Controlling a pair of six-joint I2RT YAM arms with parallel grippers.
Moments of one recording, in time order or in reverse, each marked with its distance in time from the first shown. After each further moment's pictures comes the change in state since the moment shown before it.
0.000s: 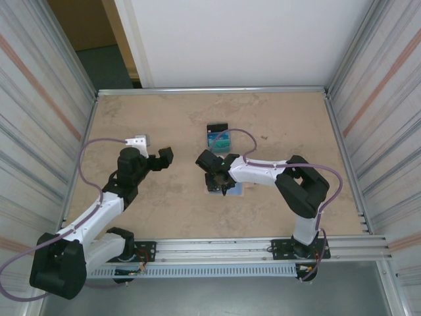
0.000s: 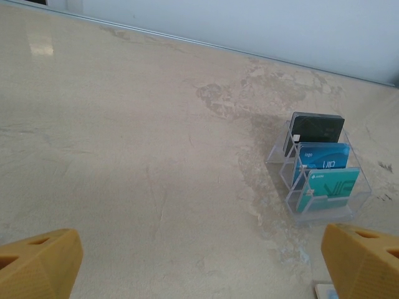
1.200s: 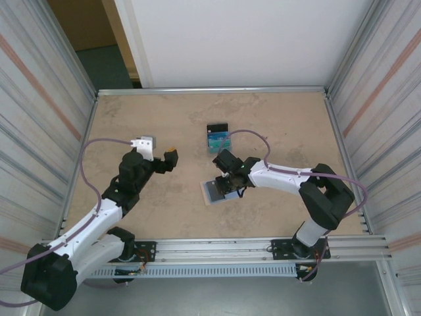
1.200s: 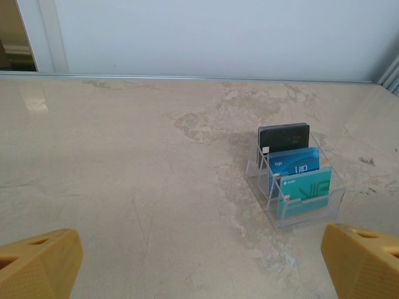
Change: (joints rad) left arm -0.138 -0.109 0.000 -0.008 -0.117 0.132; right arm -0.077 -0.213 -0.206 0.086 -0.108 -0.279
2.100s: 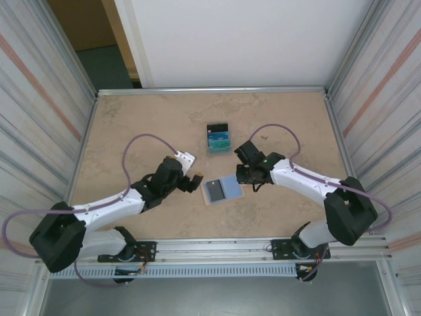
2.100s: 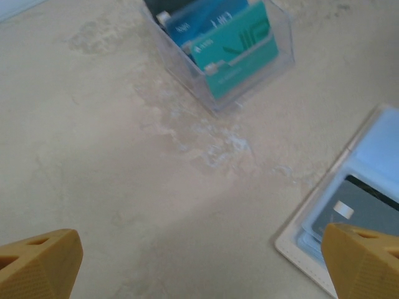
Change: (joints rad) left arm -0.351 0.326 0.079 -0.097 -0.149 0.210; right arm -0.158 -0.210 -0.069 -0.084 0.067 0.204
